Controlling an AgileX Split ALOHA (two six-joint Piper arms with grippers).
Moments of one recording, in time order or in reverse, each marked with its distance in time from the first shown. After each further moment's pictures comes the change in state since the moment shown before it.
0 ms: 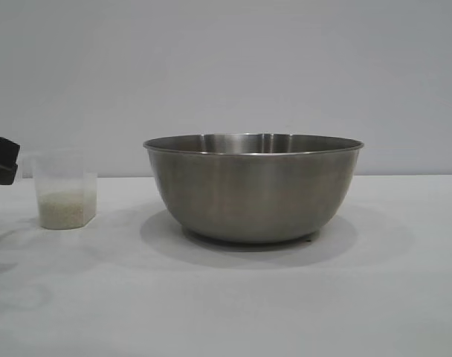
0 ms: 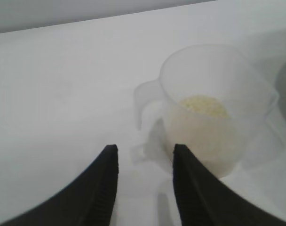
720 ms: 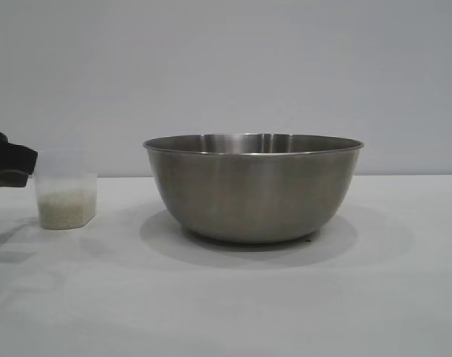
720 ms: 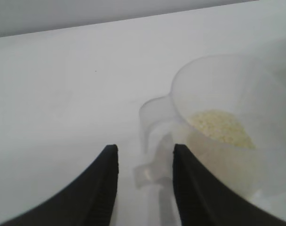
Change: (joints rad) left arm 0.000 0.083 -0.091 -0.002 0.000 0.002; right arm 0.000 0.000 0.000 0.000 0.000 0.000
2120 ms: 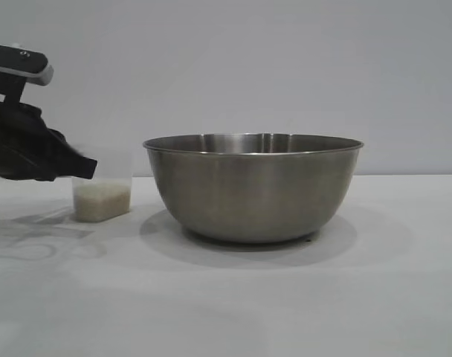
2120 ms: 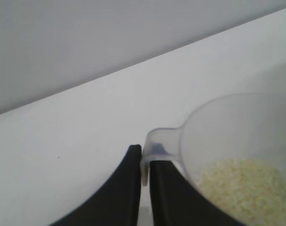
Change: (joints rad) left arm 0.000 0.125 -0.263 0.109 0.002 0.159; right arm 0.000 0.000 0.000 0.000 0.000 0.000
